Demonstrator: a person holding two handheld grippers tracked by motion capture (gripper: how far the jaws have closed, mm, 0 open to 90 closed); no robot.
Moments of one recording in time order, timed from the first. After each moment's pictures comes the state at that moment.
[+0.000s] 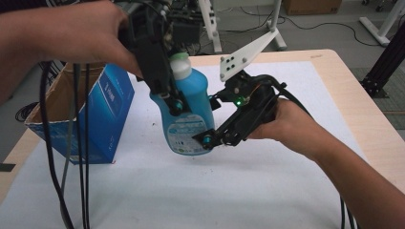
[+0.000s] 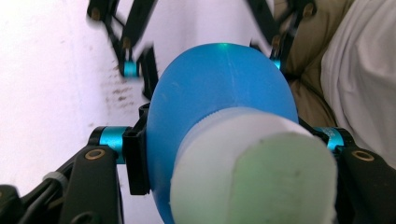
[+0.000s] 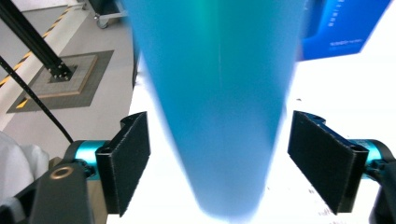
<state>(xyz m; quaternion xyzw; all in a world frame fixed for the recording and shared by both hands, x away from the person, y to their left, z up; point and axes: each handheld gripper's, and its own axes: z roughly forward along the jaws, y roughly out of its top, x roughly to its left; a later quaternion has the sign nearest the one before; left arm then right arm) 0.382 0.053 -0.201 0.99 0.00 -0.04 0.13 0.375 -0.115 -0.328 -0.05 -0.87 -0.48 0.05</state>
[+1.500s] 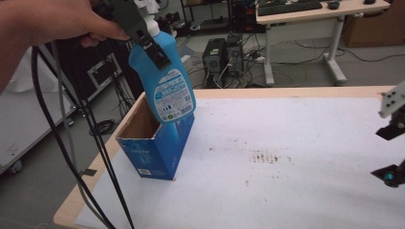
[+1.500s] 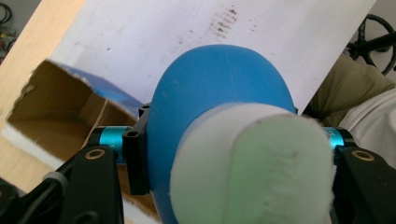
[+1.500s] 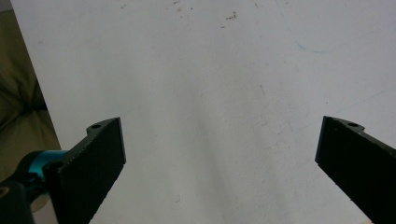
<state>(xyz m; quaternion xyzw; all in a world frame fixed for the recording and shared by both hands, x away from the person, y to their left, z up) 0.388 0.207 -0.098 0.94 0.31 0.04 0.16 0.375 -0.245 -0.297 -0.17 -0.96 -0.21 -0.06</state>
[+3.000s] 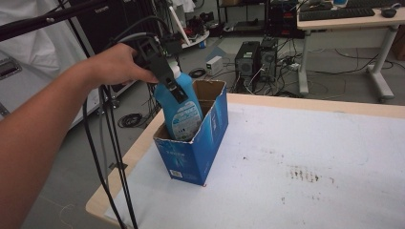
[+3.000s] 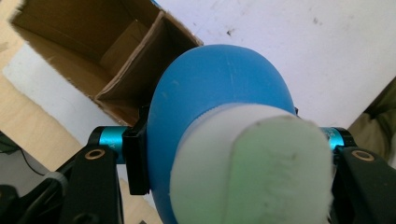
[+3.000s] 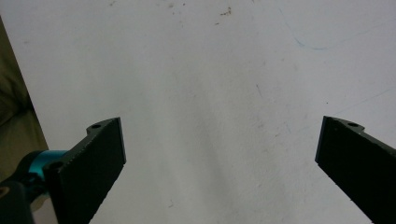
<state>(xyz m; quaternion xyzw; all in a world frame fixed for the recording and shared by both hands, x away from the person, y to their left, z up) 0.407 0.286 -0.197 0.92 0.36 0.05 0.14 0.388 -0.241 -0.306 -0.18 -0.96 -0.20 -0.05</state>
